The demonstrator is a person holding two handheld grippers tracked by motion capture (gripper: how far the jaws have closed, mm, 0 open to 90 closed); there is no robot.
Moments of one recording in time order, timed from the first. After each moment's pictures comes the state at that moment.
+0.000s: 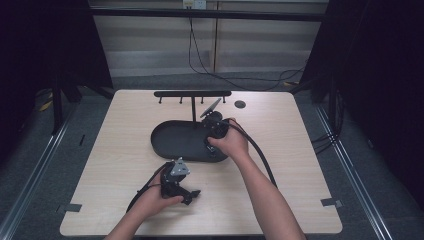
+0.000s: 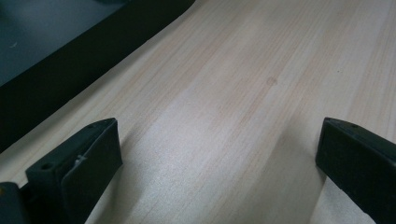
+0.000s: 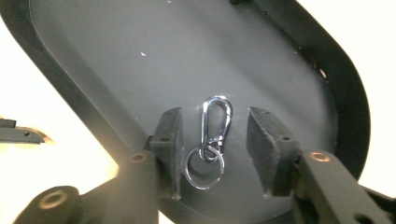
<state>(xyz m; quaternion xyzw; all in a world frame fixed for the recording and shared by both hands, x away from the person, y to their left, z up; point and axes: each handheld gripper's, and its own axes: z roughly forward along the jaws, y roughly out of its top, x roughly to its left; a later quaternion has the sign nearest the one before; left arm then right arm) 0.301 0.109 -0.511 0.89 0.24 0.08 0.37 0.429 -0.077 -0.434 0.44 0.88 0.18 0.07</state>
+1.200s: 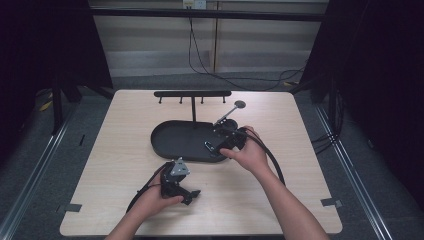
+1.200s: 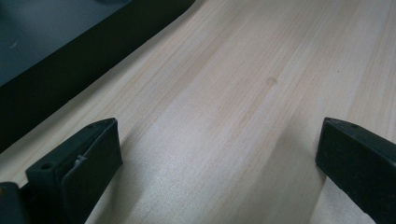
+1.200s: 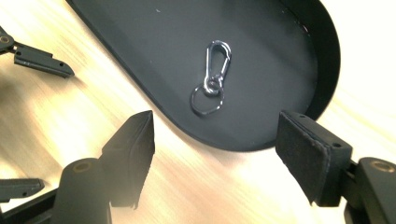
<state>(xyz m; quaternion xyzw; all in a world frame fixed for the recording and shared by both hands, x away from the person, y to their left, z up) 0.301 0.109 -0.511 0.89 0.24 0.08 0.37 0.376 -0.112 -0.414 0.43 0.88 0.20 0.09</state>
